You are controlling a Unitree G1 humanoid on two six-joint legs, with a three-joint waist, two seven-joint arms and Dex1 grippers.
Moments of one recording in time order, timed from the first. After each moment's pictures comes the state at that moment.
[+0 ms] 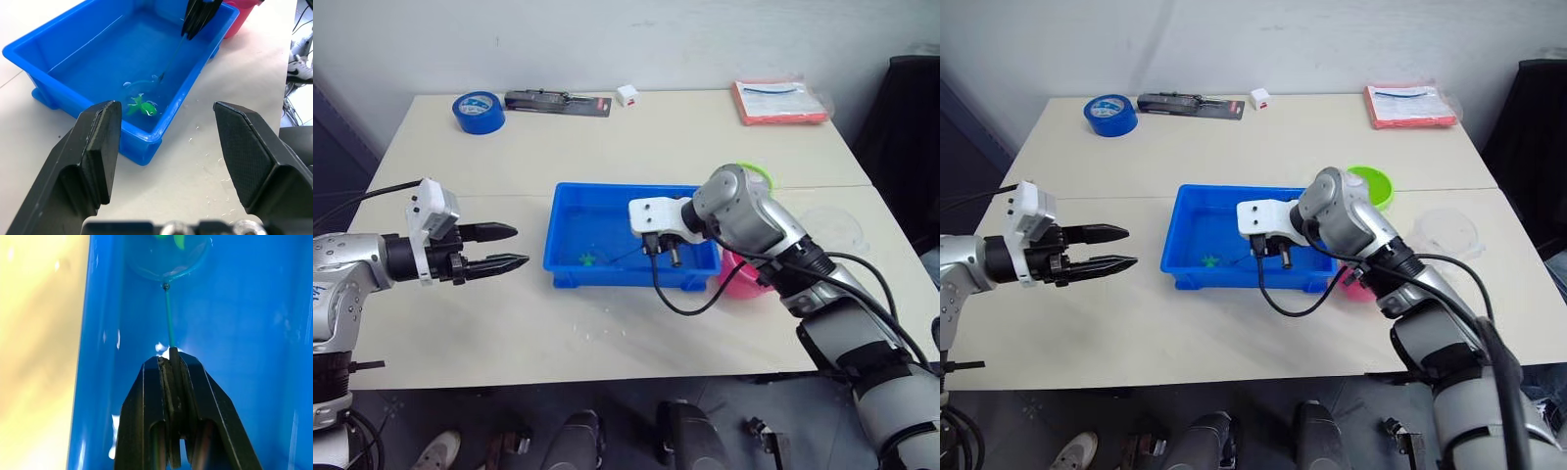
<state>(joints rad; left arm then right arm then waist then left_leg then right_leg) -0.34 0.92 0.26 -0.09 -0.53 0.63 -1.12 -1.09 -0.38 0.57 0.32 -0.24 0.57 1.30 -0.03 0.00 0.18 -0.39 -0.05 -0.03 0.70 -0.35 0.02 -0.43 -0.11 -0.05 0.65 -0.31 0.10</state>
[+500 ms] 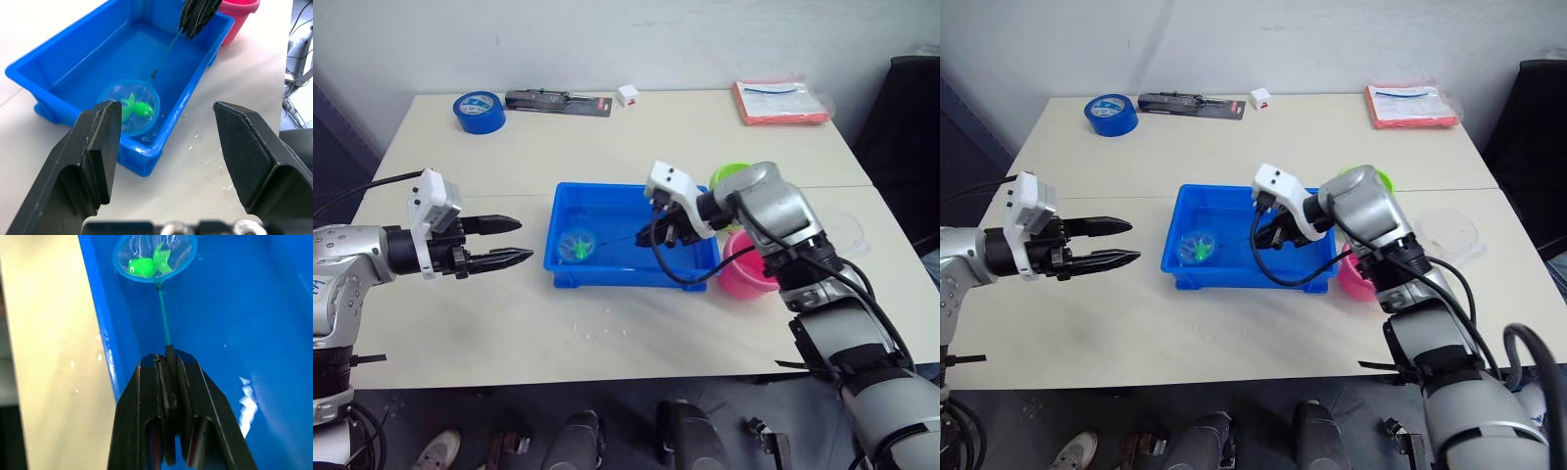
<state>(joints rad) -0.43 0.92 0.23 -0.08 -0.54 0.63 -1.13 -1.06 -0.45 0.32 0.24 0.03 0.95 1.29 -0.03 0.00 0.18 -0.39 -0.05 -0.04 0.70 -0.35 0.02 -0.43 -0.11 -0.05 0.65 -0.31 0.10</state>
